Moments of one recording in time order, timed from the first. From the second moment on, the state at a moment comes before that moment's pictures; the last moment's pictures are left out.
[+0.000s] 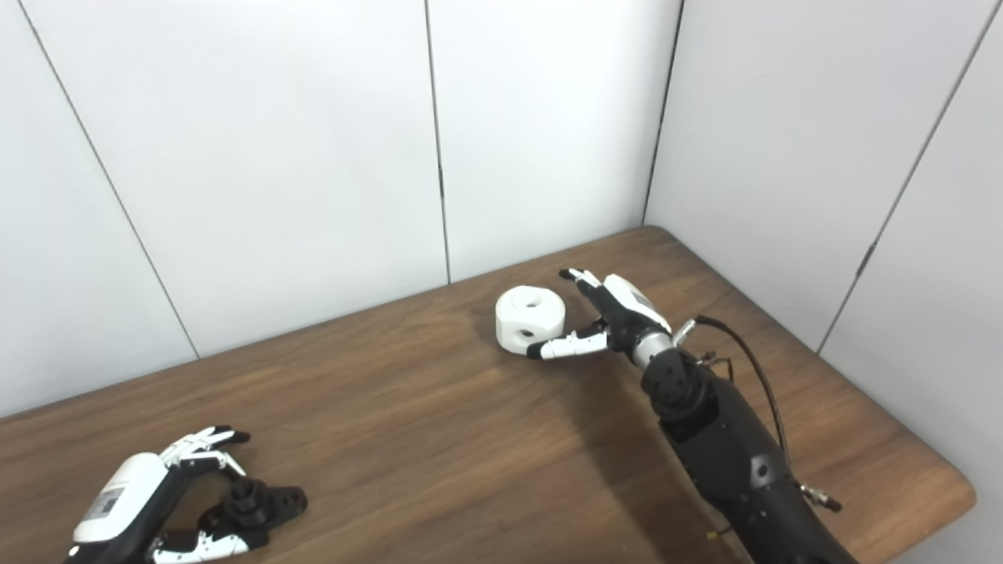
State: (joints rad) left arm -0.46 0.37 -0.47 0.55 0.61 -0.49 0.12; right arm -0.32 -0.53 -0.06 0.15 -0.41 0.31 0.11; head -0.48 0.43
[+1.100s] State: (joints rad) left arm -0.37 0.38 -0.45 0.40 0.60 -0.37 0.10; right arm -0.40 -0.52 0.08 0.28 -0.51 0.29 -0.04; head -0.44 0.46
